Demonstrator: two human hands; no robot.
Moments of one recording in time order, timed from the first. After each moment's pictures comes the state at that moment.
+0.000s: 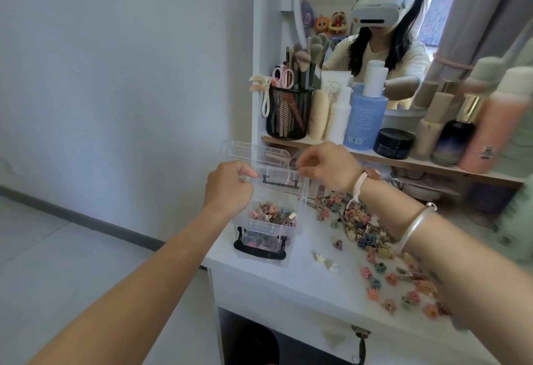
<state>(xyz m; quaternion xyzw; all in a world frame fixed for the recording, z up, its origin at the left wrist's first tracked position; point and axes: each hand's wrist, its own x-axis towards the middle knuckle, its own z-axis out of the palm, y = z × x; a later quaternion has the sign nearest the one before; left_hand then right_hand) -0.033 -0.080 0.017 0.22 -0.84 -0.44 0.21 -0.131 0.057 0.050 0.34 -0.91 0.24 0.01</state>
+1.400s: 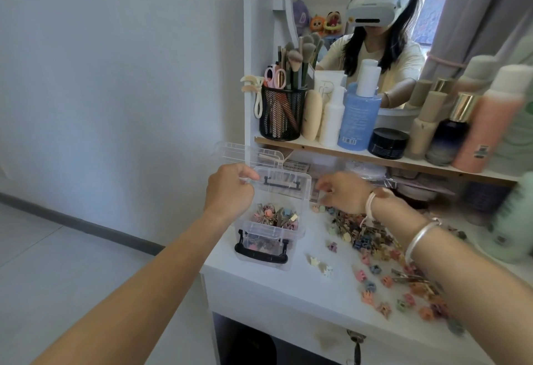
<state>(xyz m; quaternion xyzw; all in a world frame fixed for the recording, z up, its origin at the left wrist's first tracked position) -0.041 -0.071 0.018 0.22 -0.84 -0.45 0.20 -0.158 0.092 0.016 0.31 -0.94 0.10 -0.06</state>
